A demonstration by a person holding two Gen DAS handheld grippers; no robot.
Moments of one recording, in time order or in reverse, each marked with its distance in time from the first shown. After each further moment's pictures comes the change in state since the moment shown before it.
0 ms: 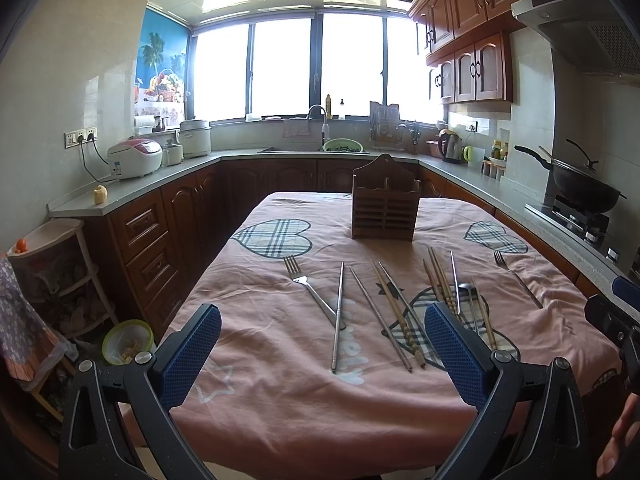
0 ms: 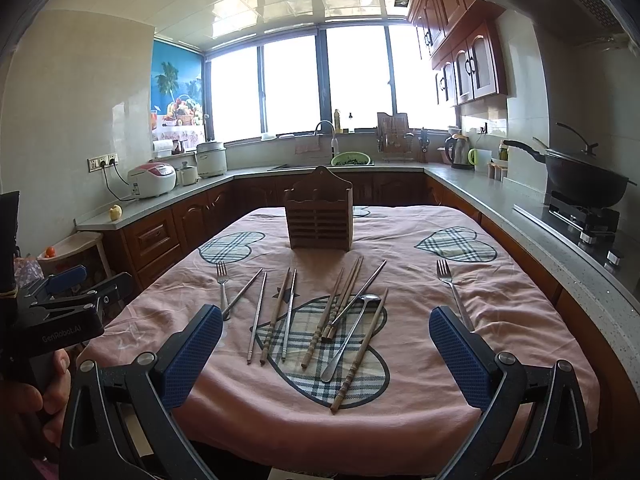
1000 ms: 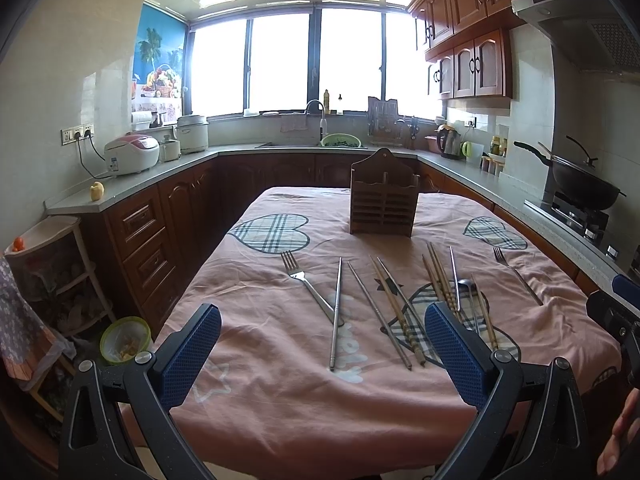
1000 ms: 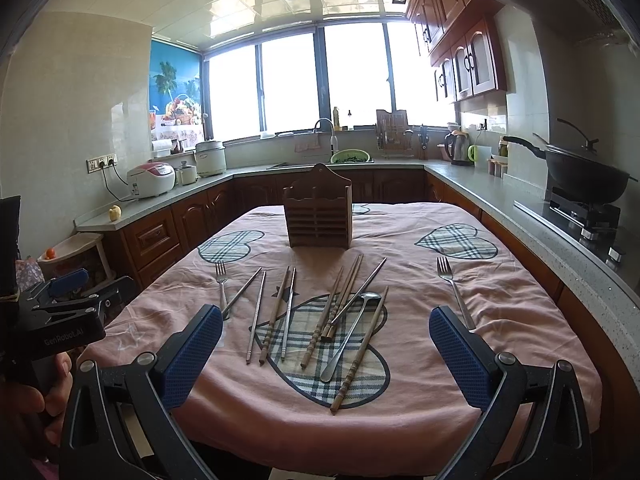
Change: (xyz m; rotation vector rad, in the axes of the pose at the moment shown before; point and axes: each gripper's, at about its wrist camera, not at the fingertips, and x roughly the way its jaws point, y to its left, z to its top) left arm 0.008 -0.001 0.000 0.001 0.020 -0.007; right arm 0.004 0.000 -0.003 0.008 0.005 -0.001
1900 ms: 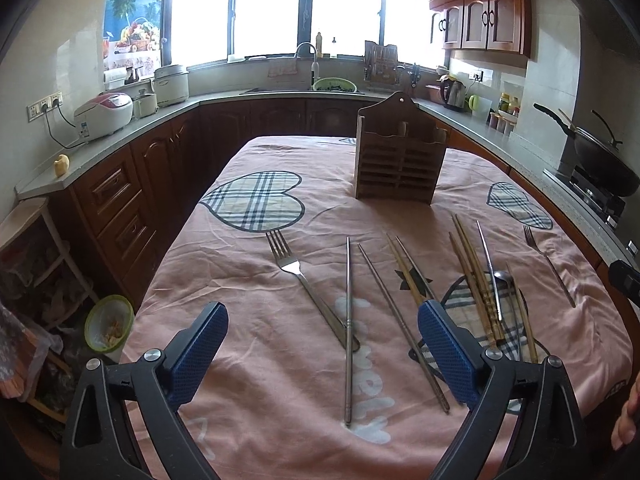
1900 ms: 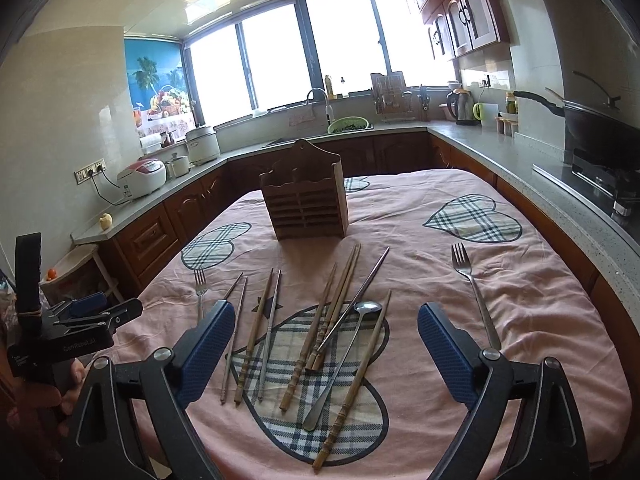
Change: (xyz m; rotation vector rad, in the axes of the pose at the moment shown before) left arm 0.134 0.024 0.060 0.004 0.226 -0.034; right arm 0.096 -0.048 0.036 0.118 0.146 0.051
